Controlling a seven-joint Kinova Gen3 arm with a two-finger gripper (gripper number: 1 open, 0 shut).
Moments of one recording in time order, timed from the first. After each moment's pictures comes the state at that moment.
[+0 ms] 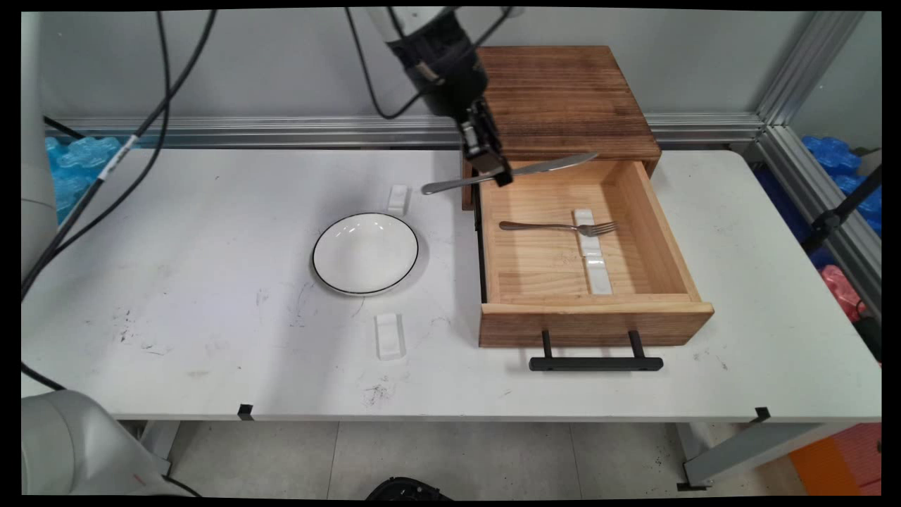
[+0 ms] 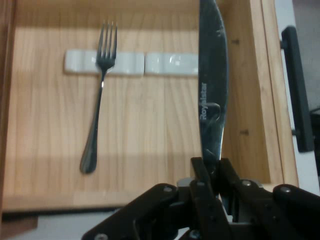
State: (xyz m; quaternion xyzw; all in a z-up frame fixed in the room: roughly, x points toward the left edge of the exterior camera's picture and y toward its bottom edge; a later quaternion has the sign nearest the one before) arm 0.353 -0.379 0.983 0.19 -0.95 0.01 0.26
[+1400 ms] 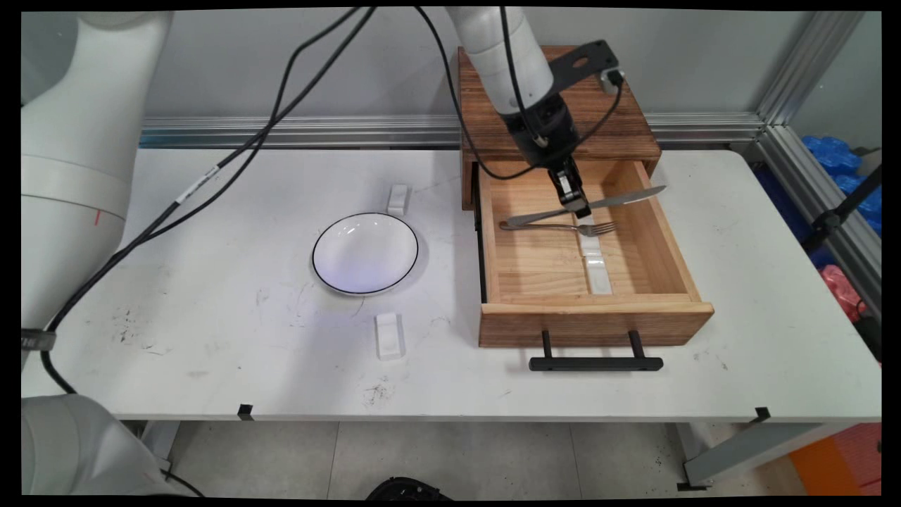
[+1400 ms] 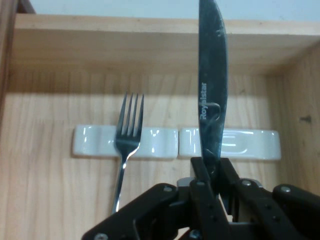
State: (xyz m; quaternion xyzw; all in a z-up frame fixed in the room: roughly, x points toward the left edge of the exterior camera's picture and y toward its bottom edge) arm 0.255 -0.442 0.893 0.20 -0.94 0.03 0.27
